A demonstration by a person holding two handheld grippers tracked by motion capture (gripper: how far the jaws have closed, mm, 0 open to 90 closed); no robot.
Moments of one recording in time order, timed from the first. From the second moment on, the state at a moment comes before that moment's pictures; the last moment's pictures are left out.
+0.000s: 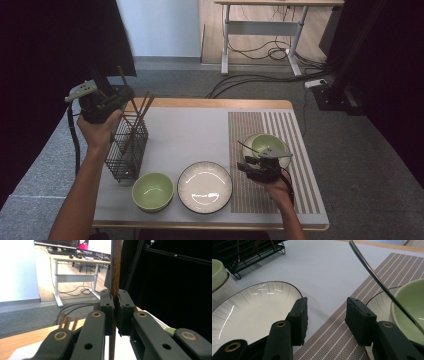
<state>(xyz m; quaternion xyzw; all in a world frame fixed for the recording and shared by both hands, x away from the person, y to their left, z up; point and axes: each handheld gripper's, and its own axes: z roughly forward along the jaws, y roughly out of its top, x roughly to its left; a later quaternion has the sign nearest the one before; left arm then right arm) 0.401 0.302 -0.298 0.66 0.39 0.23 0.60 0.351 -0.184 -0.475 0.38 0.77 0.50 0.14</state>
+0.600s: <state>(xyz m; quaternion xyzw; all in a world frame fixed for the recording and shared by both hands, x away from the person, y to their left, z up) 0.394 0.275 -0.325 0.67 0.38 0.19 0.61 0.356 -0.164 -0.467 0.36 0.78 0.50 0.14</state>
